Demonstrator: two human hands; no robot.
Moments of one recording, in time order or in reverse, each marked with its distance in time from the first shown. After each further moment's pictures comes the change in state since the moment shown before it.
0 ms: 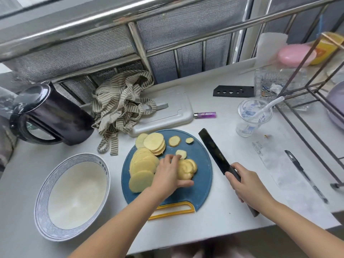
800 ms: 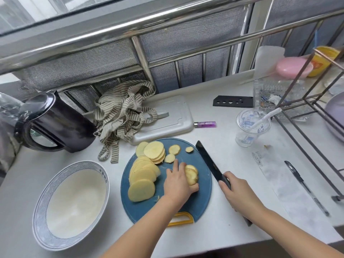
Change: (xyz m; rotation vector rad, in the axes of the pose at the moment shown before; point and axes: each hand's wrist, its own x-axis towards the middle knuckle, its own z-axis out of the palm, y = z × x) left_hand 0.008 0.040 0.012 0.013 -0.007 -0.208; right_hand 0.011 -0.010 0.011 -0.144 -0.017 0.017
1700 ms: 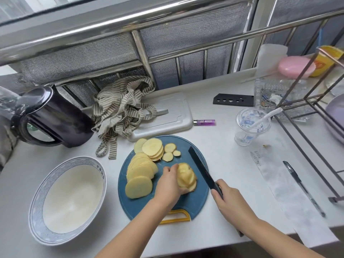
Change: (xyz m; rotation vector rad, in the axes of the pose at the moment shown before) left_hand -0.013 -0.013 -0.013 -0.192 -0.056 -0.050; right_hand -0.014 0.005 0.020 -0.071 -0.053 -0.094
